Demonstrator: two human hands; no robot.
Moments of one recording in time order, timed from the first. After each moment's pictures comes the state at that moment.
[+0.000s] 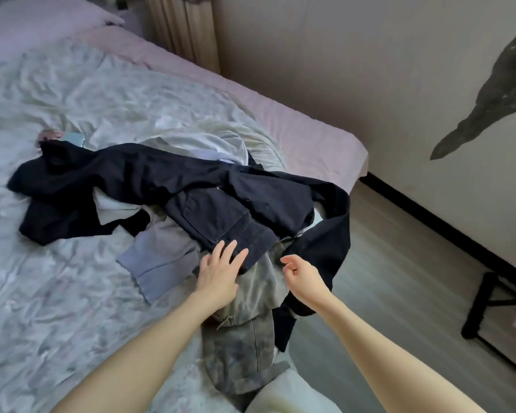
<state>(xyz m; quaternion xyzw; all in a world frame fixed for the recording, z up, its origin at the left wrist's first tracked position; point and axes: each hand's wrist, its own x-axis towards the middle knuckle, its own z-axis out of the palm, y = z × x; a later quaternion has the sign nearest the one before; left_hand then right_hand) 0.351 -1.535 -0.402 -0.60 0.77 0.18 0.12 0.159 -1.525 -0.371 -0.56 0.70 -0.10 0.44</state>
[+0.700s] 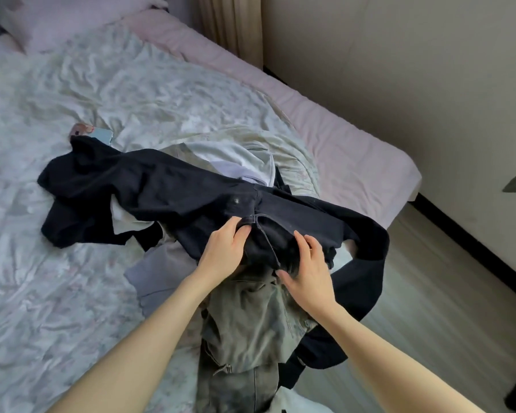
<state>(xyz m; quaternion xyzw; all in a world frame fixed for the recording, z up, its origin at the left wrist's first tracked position) 0.347 -1.669 -0.348 -0.68 0.56 0.39 -0.29 0.160 -1.648 -0.400 -0.70 0.63 -0.12 0.30</state>
